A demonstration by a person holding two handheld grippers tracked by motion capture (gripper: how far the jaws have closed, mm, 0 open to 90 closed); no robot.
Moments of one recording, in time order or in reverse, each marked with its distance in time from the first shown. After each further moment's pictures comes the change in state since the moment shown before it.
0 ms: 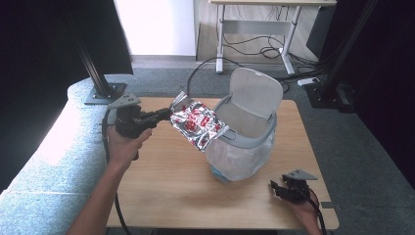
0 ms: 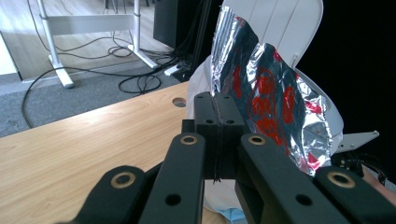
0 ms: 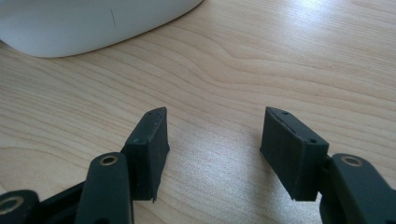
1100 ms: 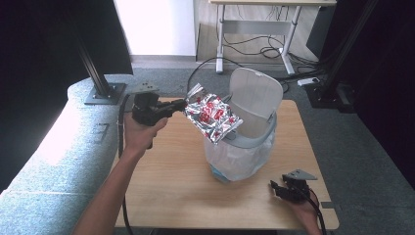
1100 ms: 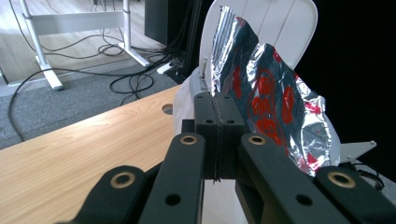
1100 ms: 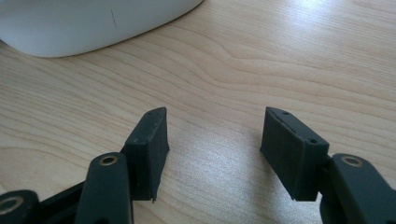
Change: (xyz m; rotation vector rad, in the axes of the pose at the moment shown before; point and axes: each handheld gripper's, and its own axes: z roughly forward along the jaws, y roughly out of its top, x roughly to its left) left arm -0.011 0.027 0.033 0.024 -0.027 0.016; right arm 0.000 0.000 0.000 0.000 0.001 0.000
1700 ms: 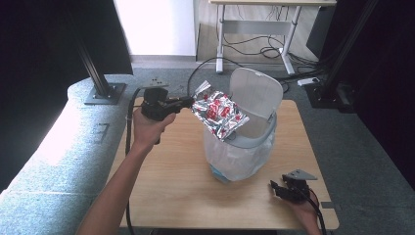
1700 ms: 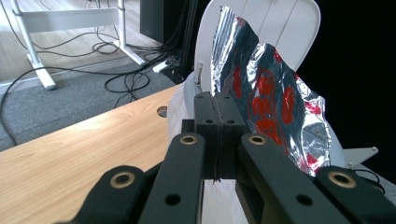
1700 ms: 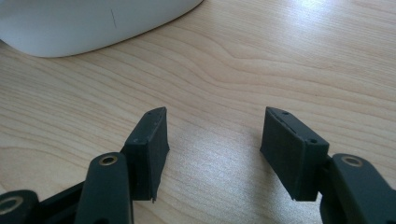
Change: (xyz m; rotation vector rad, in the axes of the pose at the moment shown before) left arm -0.001 0.010 0.023 0.013 -0.020 -0.004; right arm 0.000 0.000 0.000 0.000 0.000 0.000
